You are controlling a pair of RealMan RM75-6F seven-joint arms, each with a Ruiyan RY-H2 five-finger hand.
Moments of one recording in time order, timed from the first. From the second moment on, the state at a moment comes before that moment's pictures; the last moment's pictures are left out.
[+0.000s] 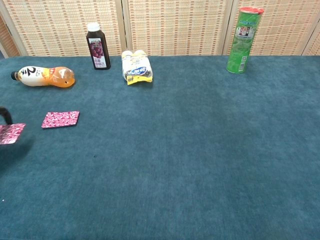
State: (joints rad) left arm -0.54 -1.42 0.04 -1.73 0.77 1.43 0.75; right arm 0.04 -1.04 0.08 -1.55 -1.63 1.67 0.26
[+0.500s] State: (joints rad) left arm -0.40 -1.41 0.09 -1.67 0.87 1.43 0.66; right arm 0.04 -1.05 0.08 -1.55 -1.62 1.66 0.25
